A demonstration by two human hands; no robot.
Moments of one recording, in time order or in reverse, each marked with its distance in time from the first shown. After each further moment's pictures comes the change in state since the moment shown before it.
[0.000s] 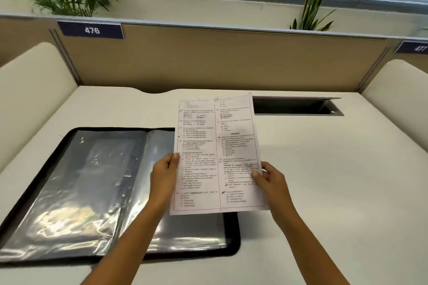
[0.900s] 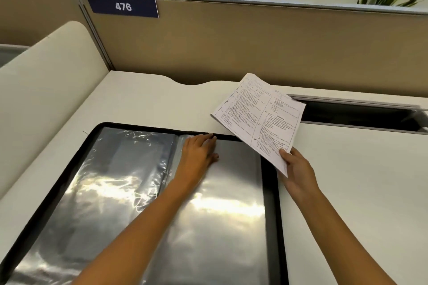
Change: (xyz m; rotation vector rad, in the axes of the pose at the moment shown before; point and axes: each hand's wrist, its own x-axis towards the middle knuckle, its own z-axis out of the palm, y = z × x) left_hand 0.158 -0.054 -0.002 0.732 -0.036 0.461; right_hand 0.151 -0.012 0.077 0.580 -0.061 0.324
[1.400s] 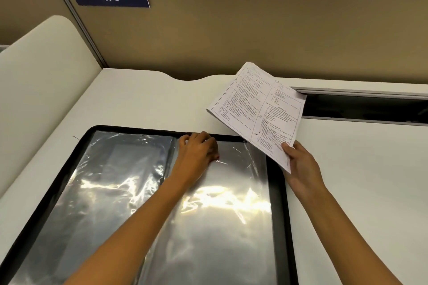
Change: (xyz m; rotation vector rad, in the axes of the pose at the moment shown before) left_hand 0.027 -0.015 0.004 0.194 -0.031 0.147; right_hand 0.028 0.001 0.009 0.054 -0.011 0.023
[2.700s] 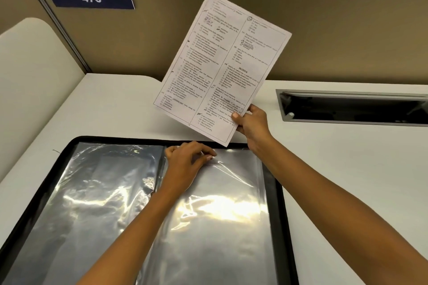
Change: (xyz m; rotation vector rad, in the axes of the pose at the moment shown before) left_hand 0.001 -0.005 -0.006 -0.378 0.032 -0.115; right_hand 0.081 -0.002 0.105 -0.336 -0.006 -0.128
